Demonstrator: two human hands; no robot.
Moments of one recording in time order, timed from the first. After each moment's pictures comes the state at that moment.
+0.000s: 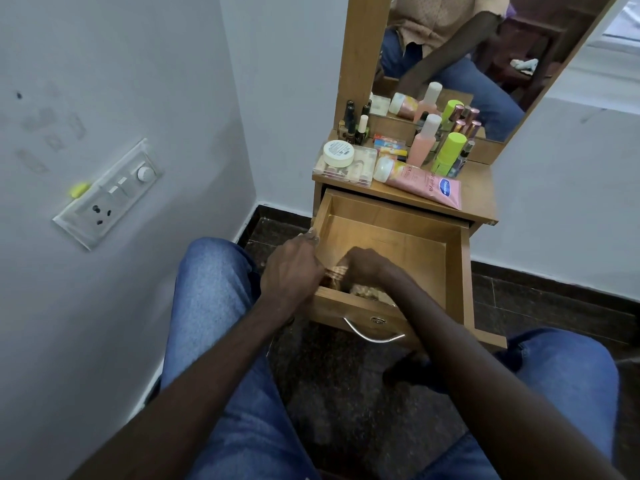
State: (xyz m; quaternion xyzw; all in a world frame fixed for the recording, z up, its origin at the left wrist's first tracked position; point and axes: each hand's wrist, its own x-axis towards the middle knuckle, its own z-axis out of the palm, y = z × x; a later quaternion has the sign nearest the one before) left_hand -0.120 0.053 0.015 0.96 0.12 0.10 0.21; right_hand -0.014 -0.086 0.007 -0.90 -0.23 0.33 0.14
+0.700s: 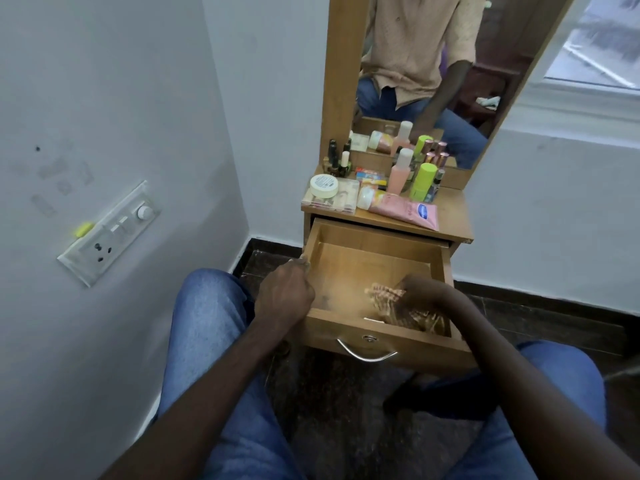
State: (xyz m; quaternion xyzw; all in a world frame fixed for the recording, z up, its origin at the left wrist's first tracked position) left_hand -0.117 0.052 0.016 0.97 0.11 0.12 0.20; right_hand 0.019 -0.208 0.026 -0.92 -0.16 0.35 0.12
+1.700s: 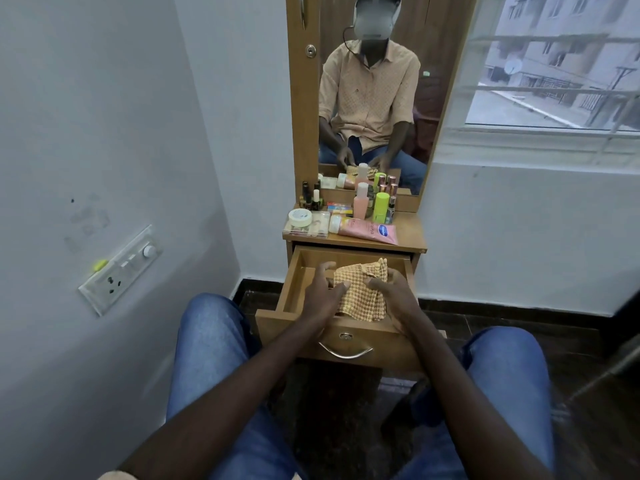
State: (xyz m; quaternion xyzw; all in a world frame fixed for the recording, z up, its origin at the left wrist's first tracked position) left_hand -0.109 -0.040 0.031 0.79 0.10 0.08 0.59; right_hand -0.046 -0.218 0.021 -0.68 0.00 0.17 0.72
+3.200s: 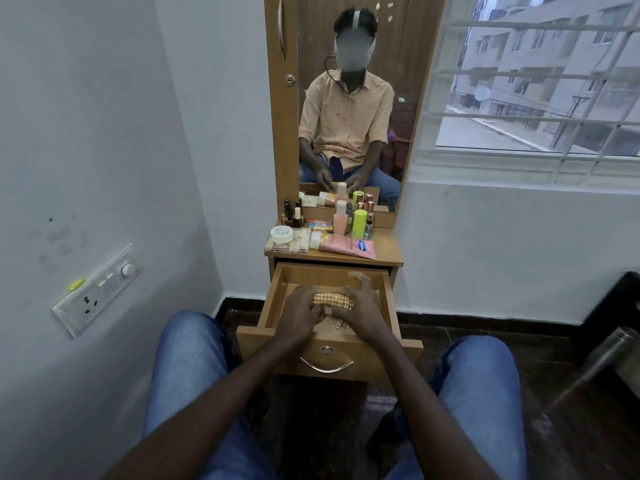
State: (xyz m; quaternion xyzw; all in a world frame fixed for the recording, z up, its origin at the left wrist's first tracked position) left_hand -0.105 -0.028 0.012 0.92 -0.02 0.16 0.37; right_hand -0.072 -0.207 0.026 -0.86 -0.20 0.01 0.47
